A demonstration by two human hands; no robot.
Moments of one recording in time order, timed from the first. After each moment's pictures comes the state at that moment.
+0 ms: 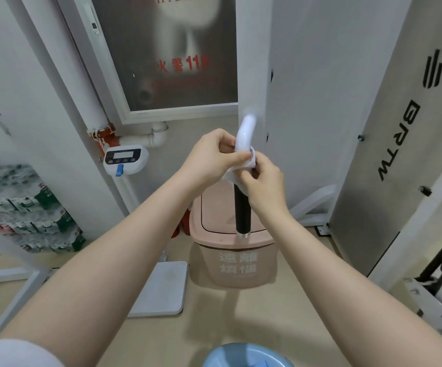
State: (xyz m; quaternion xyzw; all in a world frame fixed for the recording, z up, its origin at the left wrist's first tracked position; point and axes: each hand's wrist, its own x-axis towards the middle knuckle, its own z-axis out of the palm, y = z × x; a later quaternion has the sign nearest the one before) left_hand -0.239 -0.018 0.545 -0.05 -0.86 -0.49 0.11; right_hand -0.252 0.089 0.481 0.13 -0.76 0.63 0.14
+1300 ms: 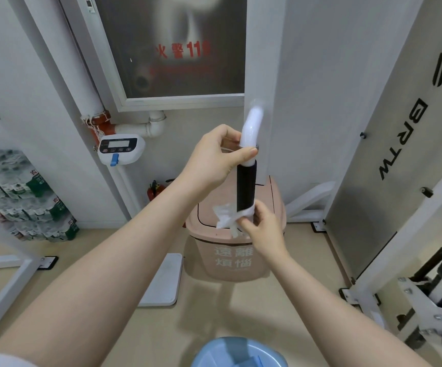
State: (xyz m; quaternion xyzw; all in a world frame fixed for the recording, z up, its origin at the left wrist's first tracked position) left_hand -0.242 -0.015 0.530 -0.05 -0.84 -0.53 0.14; right_hand -0.244 0.102 0.382 0.11 -0.78 0.61 0.02
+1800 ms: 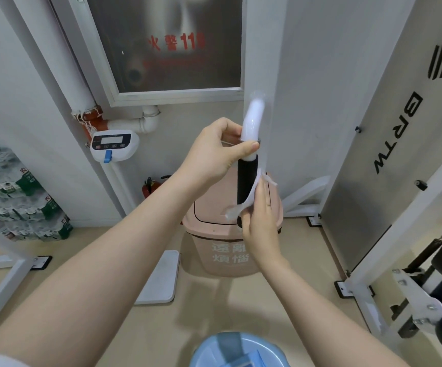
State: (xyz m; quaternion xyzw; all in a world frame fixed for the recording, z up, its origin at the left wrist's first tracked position) left_hand -0.245 -0.017 0.529 -0.06 -0.83 -0.54 0.13; right_hand -0.225 0.087 0.406 0.16 -0.84 0.48 0.20
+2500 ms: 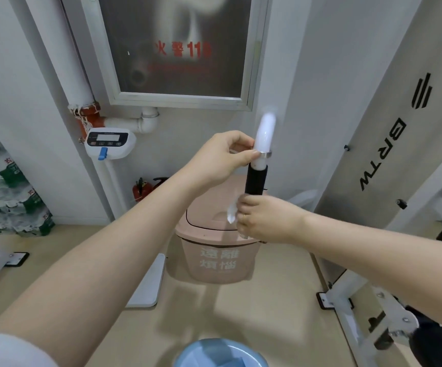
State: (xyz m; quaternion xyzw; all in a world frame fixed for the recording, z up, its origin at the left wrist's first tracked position) left_hand -0.241 -0.027 0.536 -0.12 -0.84 -0.52 0.08; right_hand -0.265 0.120 0.453 0.54 -0.65 -0.50 0.18
